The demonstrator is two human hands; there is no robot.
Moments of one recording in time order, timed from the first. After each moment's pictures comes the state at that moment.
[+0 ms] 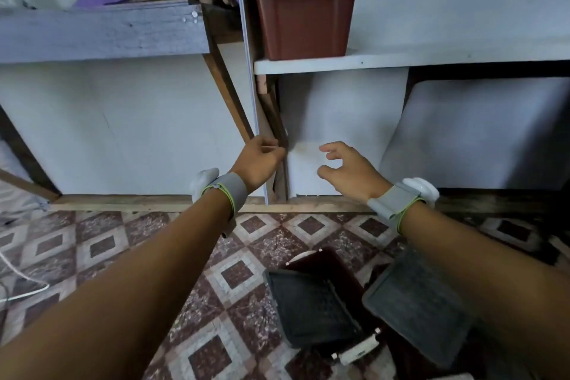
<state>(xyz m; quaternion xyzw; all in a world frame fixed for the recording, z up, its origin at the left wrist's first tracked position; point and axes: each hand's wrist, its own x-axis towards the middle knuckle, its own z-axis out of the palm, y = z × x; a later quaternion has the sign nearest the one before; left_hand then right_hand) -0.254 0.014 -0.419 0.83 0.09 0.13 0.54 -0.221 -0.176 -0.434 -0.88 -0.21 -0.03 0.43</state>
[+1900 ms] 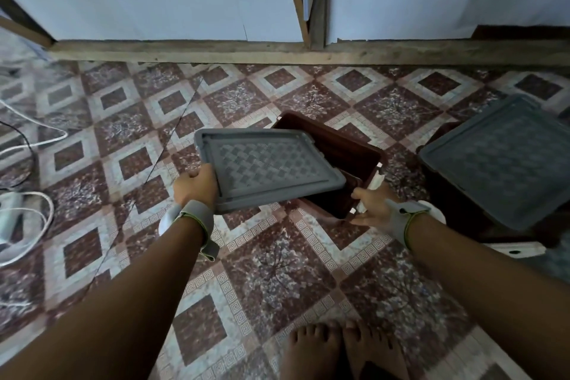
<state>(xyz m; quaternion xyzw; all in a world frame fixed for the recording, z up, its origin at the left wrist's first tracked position) -0.376 0.143 -0.777 0.69 0.55 0.19 0.44 -0.272 -0.141 -0.821 -0.70 0.23 0.34 0.59</state>
